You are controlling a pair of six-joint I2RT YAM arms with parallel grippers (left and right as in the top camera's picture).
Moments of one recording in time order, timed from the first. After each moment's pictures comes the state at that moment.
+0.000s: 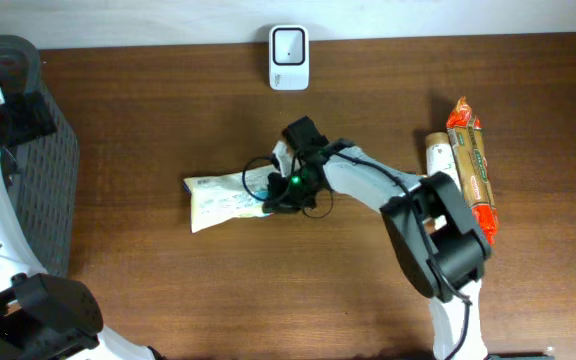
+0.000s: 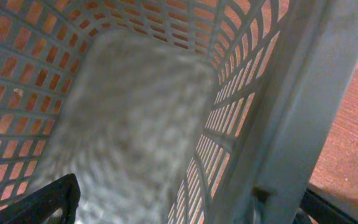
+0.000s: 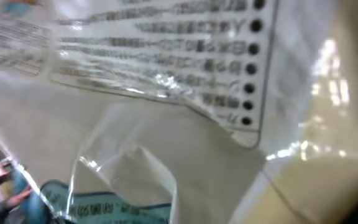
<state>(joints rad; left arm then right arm) 0.45 1.82 1.95 -1.14 -0.10 0.06 0.53 2.15 1.44 -0.57 -0.61 0.45</state>
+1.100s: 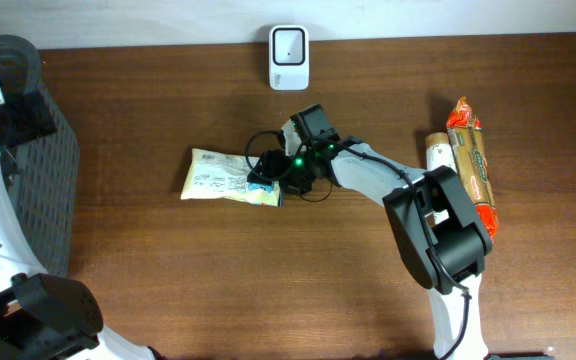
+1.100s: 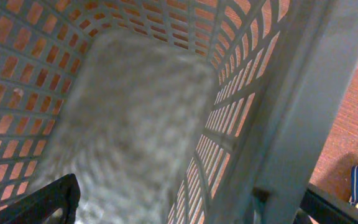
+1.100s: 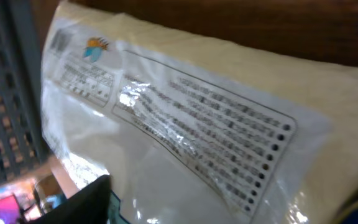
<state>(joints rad) 0.45 1.82 1.95 -1.14 -0.10 0.06 0.48 2.19 1.43 -0.28 -0.68 0.66</state>
